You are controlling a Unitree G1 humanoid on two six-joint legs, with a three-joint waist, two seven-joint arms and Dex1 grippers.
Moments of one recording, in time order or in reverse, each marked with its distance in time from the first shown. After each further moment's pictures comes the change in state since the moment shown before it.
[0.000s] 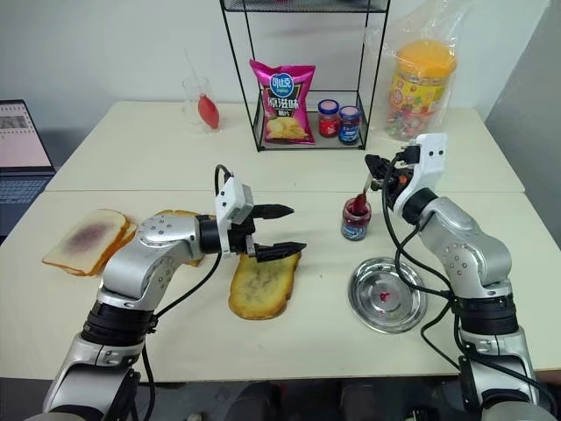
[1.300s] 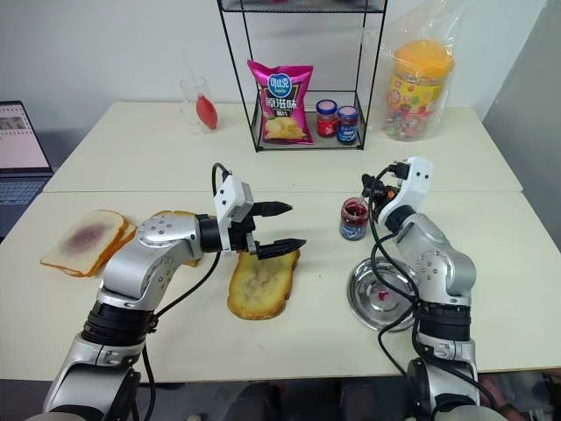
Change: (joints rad) left arm -0.001 -0.004 0.001 0.000 -0.001 -0.005 0.035; right arm -0.002 0.360 -0.253 0.056 -0.082 0.184 -0.129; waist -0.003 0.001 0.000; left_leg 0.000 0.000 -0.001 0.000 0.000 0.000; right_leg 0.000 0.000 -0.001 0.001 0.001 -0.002
